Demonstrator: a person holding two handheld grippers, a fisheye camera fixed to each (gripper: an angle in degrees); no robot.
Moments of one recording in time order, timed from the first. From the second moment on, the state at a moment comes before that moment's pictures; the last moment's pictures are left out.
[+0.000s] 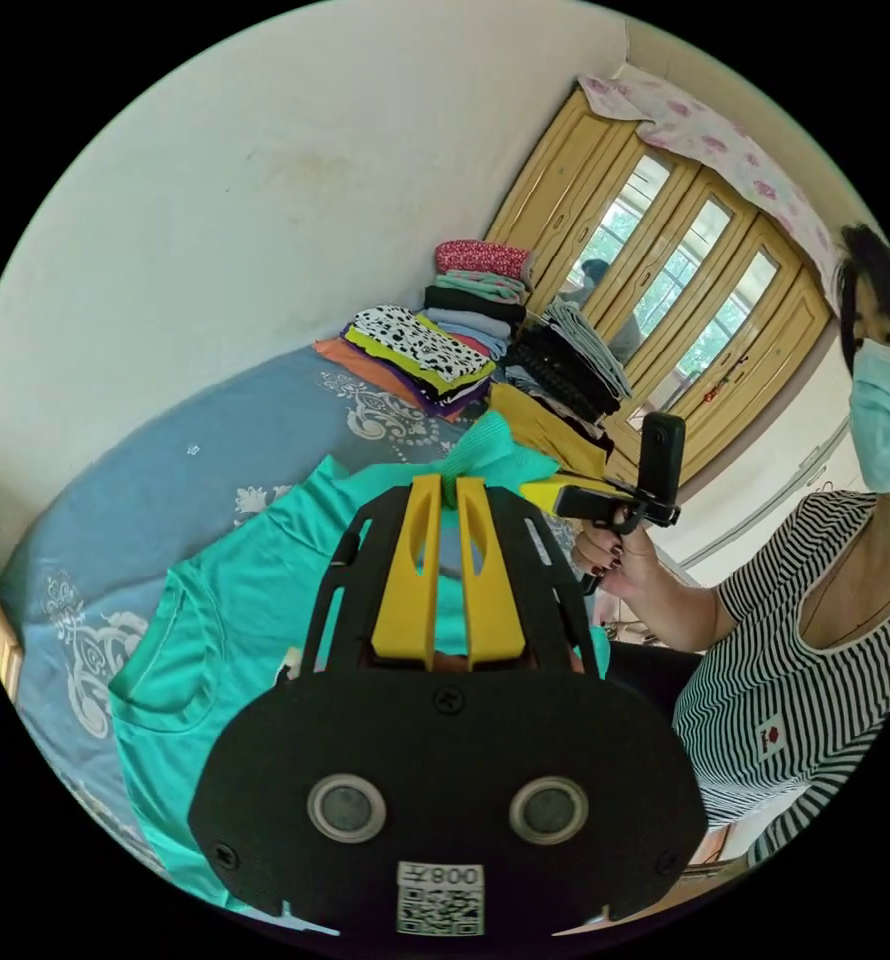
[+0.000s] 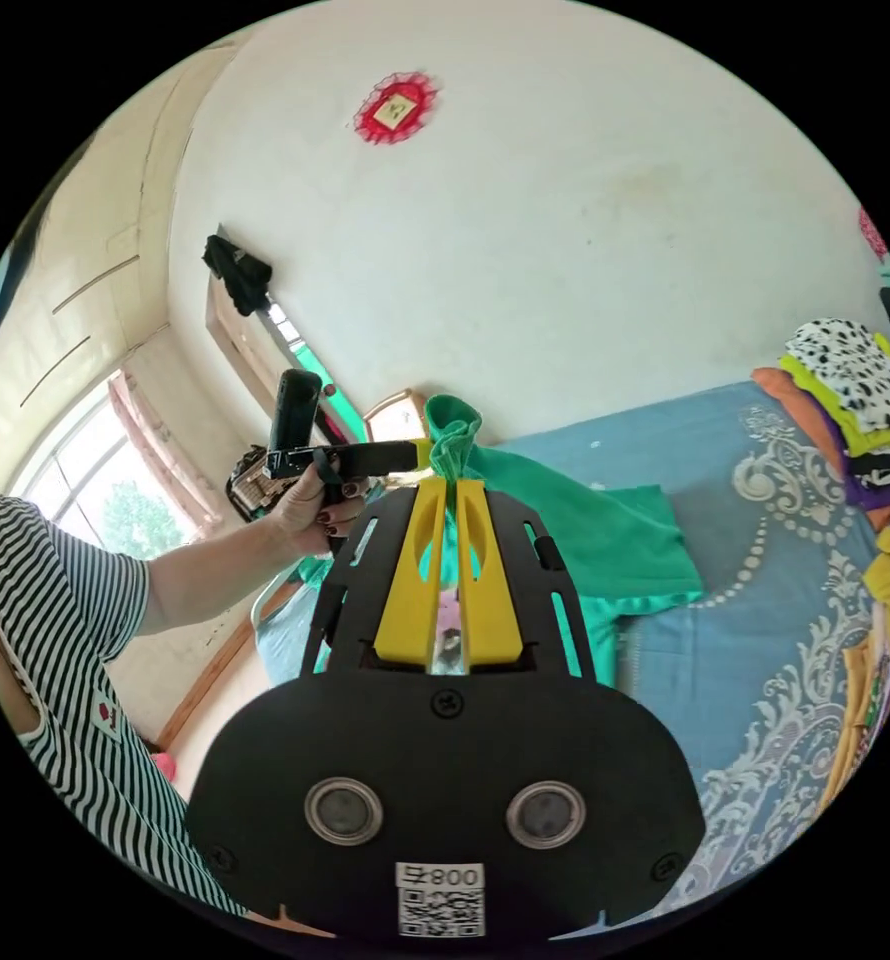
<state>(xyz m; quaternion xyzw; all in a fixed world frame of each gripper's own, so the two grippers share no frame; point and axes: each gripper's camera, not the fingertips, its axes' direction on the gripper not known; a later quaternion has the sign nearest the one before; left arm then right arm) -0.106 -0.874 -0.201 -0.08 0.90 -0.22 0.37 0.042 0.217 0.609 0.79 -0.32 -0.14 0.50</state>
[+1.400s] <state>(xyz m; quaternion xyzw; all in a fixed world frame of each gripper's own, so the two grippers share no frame) -0.109 0.040 -0.152 -0.37 0.75 -0.52 0.19 -0.436 -0.143 0.603 0.56 -0.23 -0.35 0.72</state>
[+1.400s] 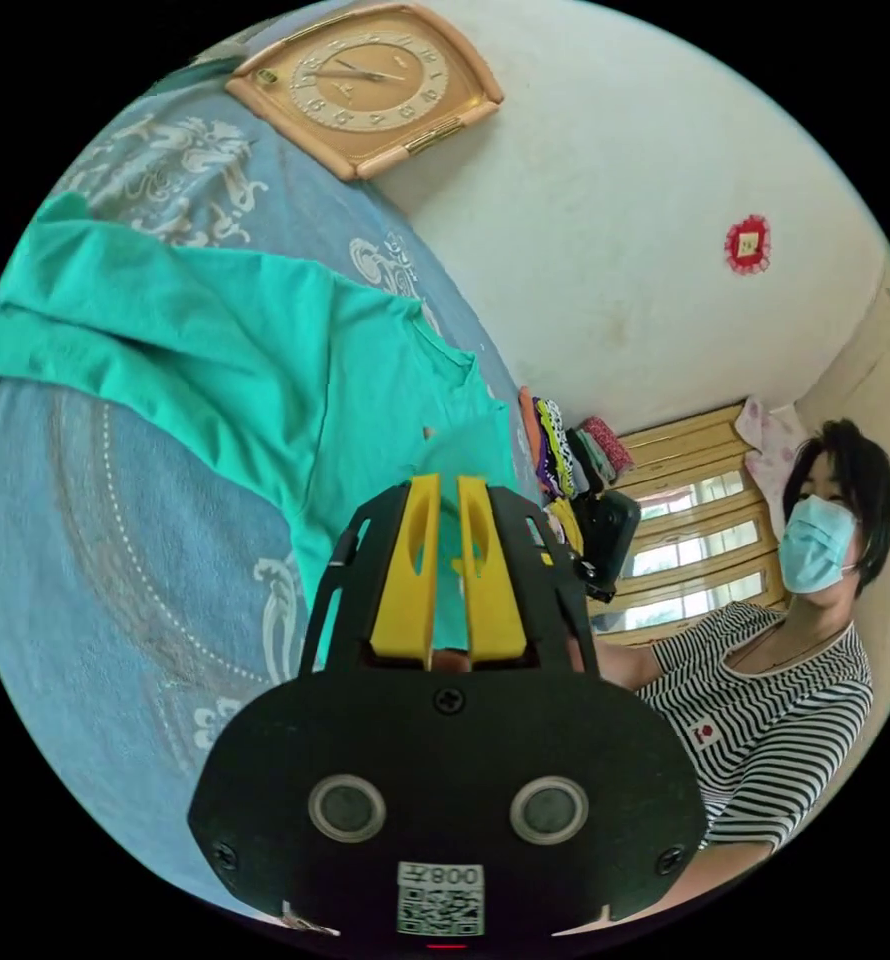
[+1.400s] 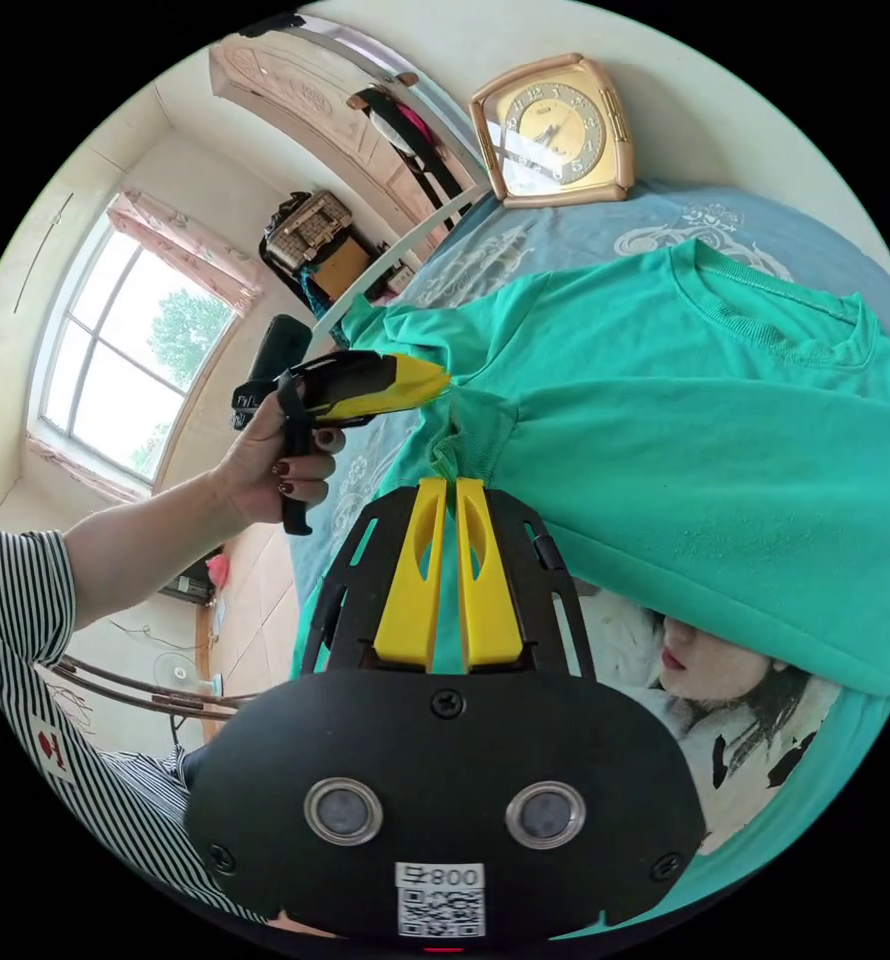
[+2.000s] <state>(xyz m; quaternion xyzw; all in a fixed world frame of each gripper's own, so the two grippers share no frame) -0.126 0.053 -0.259 -0.39 0.72 -0.50 0.29 -0.414 -0.205 0.616 0.52 -0.26 -0.36 0.73</state>
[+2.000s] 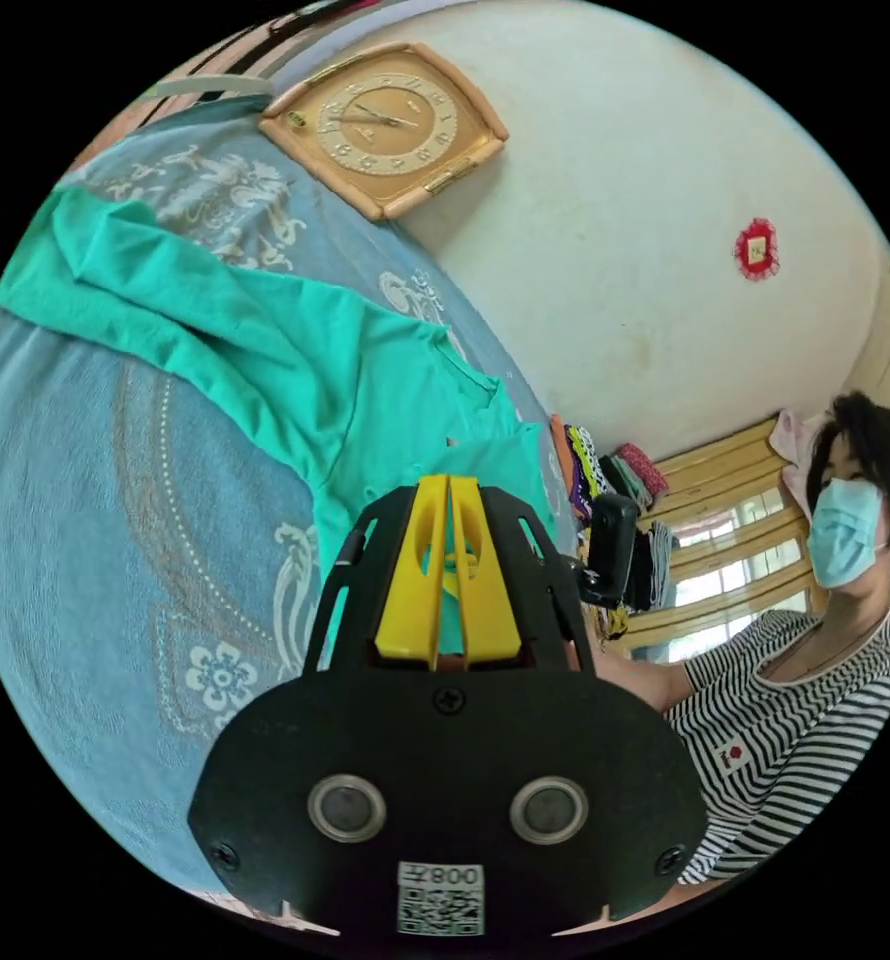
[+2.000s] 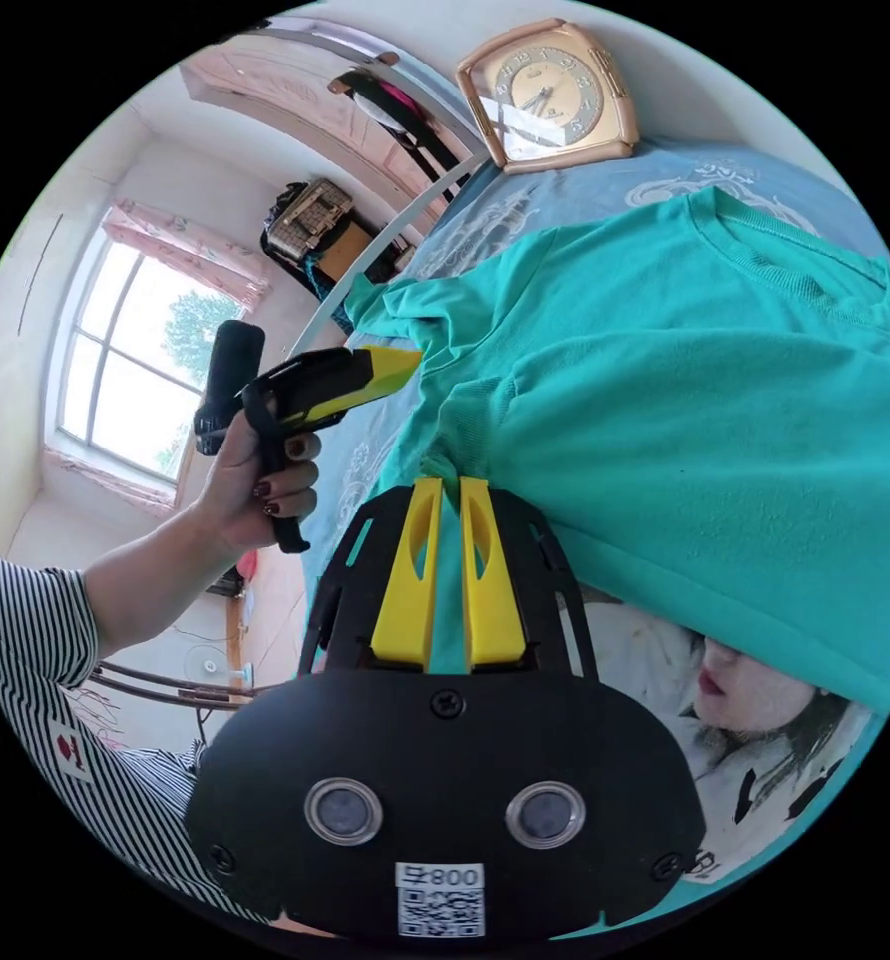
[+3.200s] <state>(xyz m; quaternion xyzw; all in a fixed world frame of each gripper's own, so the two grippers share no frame) 0.169 -0.589 -0.454 -0.26 0.87 -0.22 0.35 -0.027 -0.145 0.645 0.65 -0.11 0.01 0.75</state>
